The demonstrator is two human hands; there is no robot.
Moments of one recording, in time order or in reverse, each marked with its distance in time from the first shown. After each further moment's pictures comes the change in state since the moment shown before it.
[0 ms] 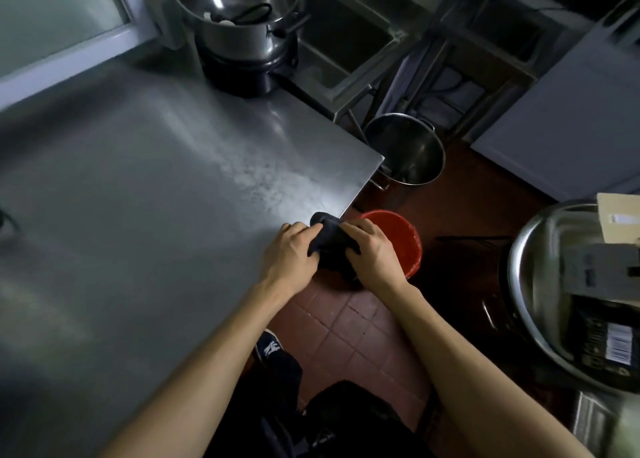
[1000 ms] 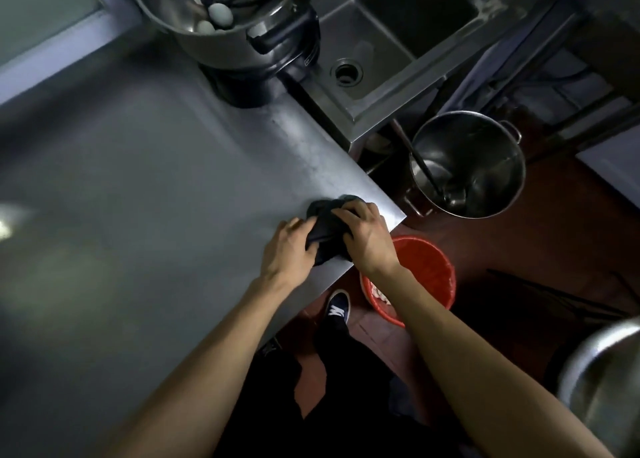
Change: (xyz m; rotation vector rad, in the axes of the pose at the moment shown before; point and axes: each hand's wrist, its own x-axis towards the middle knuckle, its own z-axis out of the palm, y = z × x) left_hand 0.224 0.008 0.067 0.101 -0.033 -0.375; right_hand 0.252 0.143 0.021 0.016 -0.236 -0.169
